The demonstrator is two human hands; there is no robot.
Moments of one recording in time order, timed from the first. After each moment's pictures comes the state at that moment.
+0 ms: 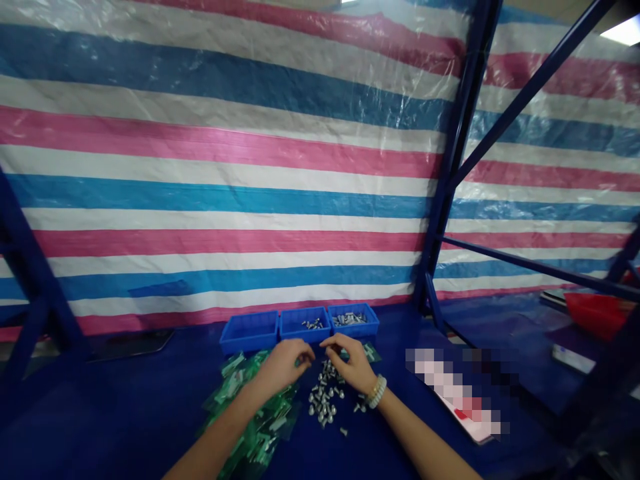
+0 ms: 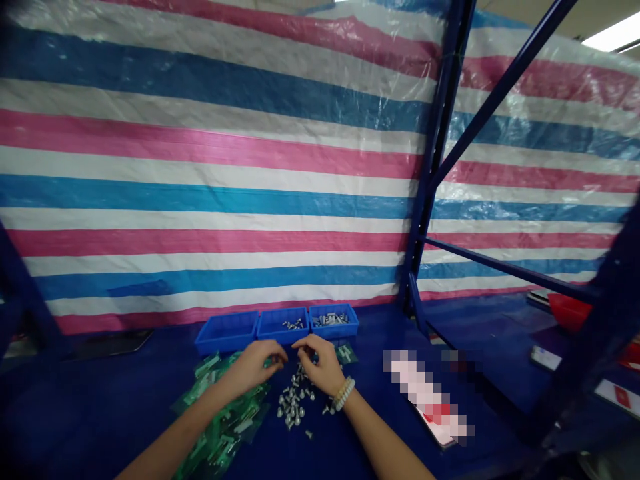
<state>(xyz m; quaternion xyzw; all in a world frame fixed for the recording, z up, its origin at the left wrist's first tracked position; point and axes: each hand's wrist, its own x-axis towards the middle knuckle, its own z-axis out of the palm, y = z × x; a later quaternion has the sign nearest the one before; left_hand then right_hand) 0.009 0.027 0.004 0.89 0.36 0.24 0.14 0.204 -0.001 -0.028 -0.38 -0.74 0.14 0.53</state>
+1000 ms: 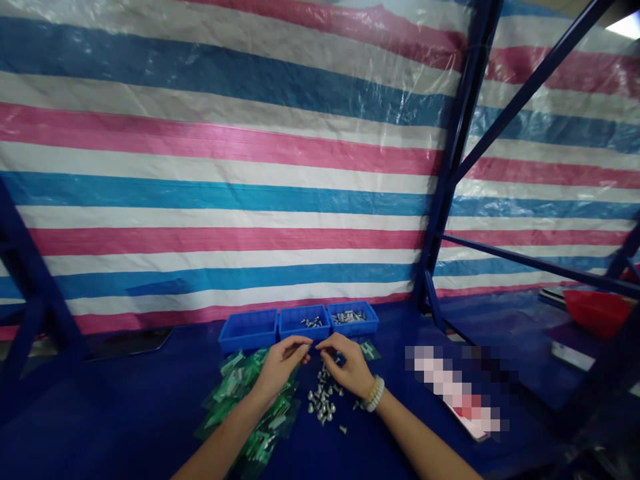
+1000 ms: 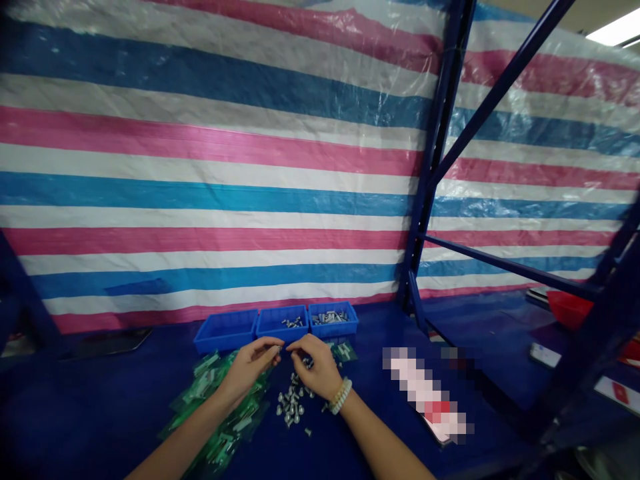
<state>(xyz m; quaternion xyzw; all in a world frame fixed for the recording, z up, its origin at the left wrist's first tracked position) 0.016 0.007 -0.009 0.61 0.39 0.47 0.51 0.196 -0.009 -0.024 -0.33 -0.77 0.10 0.54</state>
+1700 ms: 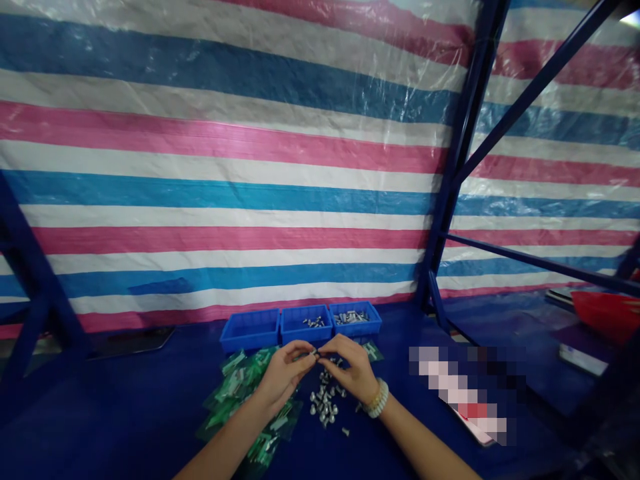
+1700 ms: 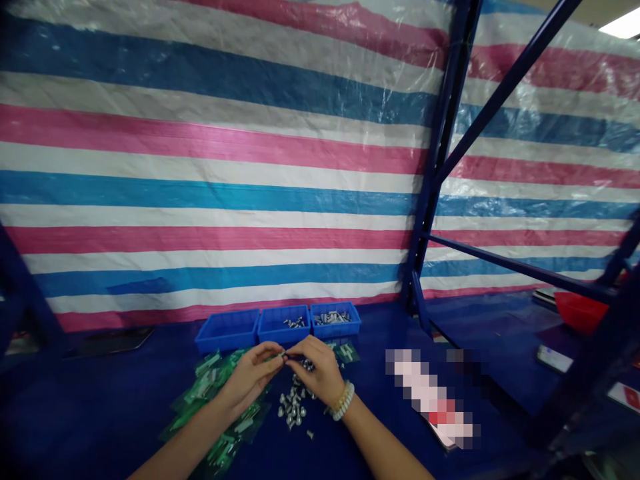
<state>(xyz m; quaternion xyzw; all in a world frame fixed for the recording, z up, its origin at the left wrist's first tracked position) 0.022 -0.003 -0.012 0.44 0.32 0.50 0.67 0.194 -0.016 -0.018 -0.28 -0.77 0.07 0.57</state>
